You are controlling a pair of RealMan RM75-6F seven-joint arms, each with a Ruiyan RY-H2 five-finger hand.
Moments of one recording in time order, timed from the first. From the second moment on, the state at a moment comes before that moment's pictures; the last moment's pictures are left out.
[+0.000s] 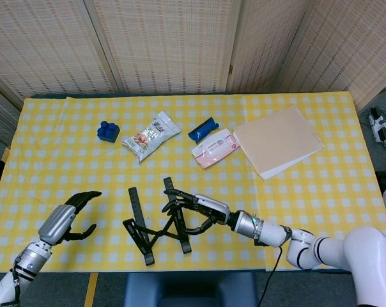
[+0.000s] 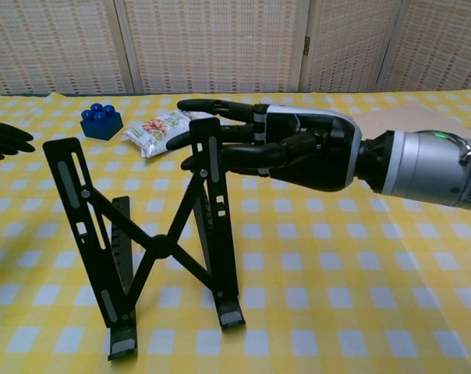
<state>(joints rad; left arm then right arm) -0.36 -1.18 0.03 -1.56 1.65 1.20 -0.47 0.96 -1.56 -0.11 -1.26 -1.83 1.16 1.76</state>
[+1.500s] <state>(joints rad) -0.36 -1.19 0.07 -1.55 1.63 1.24 -0.39 0.98 -1.61 -0.21 -1.30 -1.81 1.13 1.82</state>
